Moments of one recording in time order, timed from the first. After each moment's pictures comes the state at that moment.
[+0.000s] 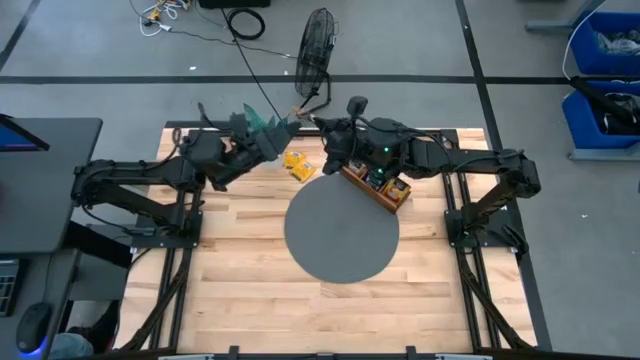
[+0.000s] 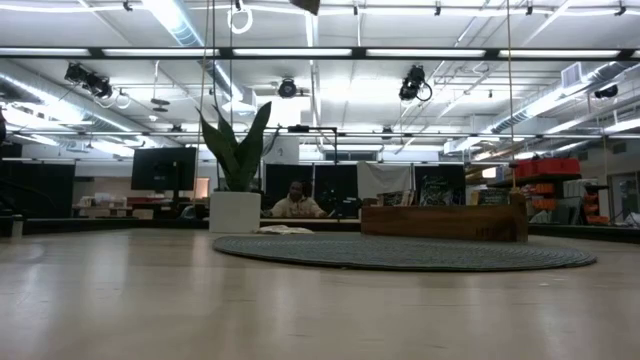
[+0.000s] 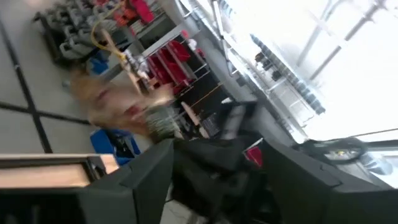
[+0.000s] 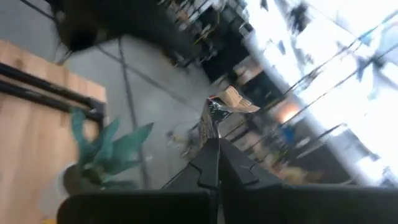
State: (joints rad) left arm 0.01 1.22 1.19 0.27 -0.58 -0.87; right arm -0.06 1.57 1.58 -0.07 0.57 -0.84
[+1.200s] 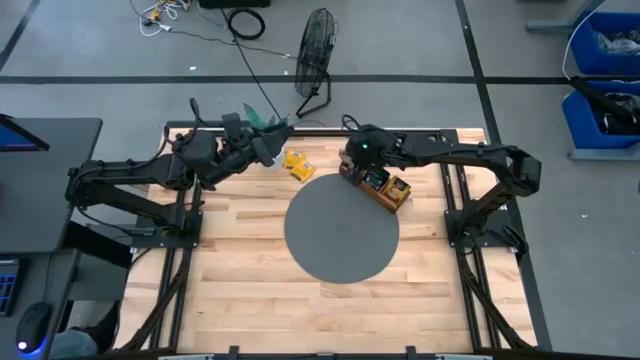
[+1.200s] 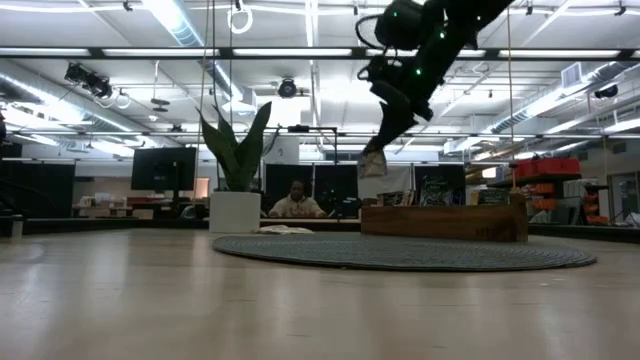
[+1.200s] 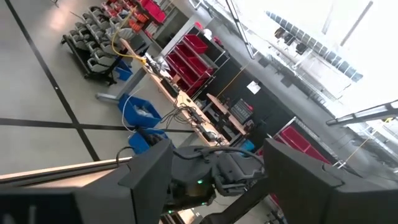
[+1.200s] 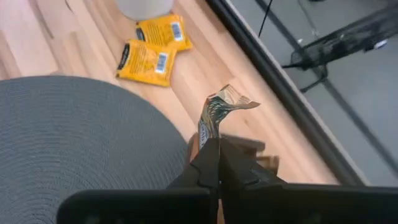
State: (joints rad) left arm 0.01 1.14 1.19 0.09 -0.59 -0.72; right arm -0.36 1.55 1.17 -0.49 0.22 0.04
